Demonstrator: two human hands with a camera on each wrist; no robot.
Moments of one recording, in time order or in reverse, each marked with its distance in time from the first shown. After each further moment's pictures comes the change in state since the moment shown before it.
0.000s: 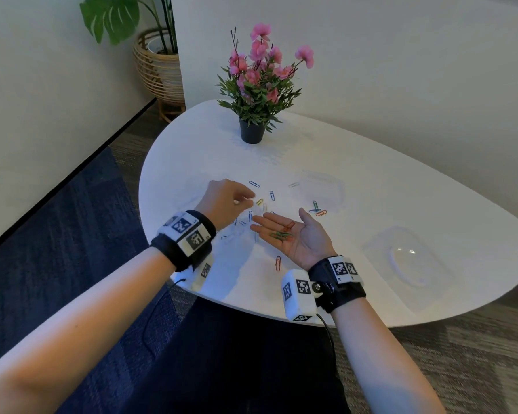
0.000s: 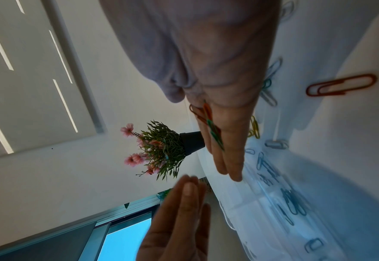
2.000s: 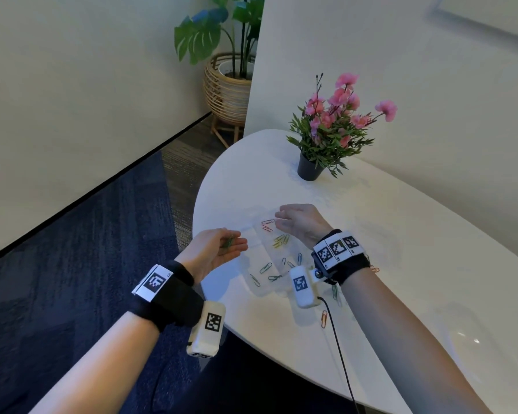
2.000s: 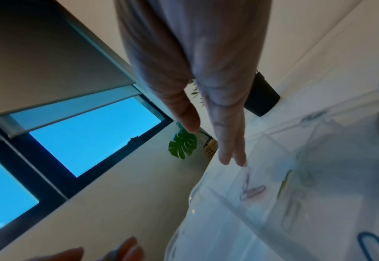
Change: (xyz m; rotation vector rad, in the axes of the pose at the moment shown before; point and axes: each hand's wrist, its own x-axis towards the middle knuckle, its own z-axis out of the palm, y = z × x) left_hand -0.041 -0.076 -0.059 -1.252 0.074 -0.724; right_hand 0.118 -0.016 0.117 -0.923 0.286 -0.141
